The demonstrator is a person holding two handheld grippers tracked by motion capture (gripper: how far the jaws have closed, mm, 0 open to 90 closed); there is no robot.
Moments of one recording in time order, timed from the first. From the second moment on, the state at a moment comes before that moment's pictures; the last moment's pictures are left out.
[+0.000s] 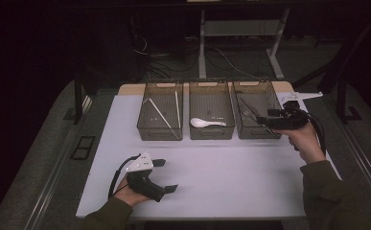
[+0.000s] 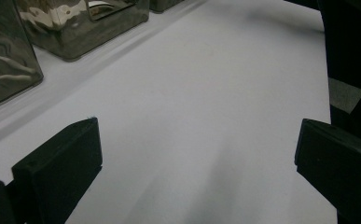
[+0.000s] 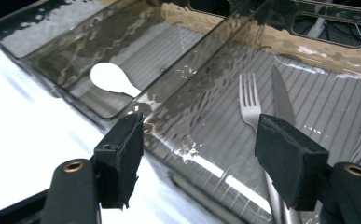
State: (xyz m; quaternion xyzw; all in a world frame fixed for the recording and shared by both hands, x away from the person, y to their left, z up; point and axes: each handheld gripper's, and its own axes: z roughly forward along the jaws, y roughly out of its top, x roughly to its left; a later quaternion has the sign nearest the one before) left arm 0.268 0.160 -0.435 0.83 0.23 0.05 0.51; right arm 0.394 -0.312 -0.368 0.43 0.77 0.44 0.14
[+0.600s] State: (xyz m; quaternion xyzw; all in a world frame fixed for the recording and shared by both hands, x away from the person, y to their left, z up) left arm 0.266 0.160 -0.434 0.83 0.23 0.05 0.51; right arm 0.341 -0.305 -0.373 0.39 0.77 0.49 0.14
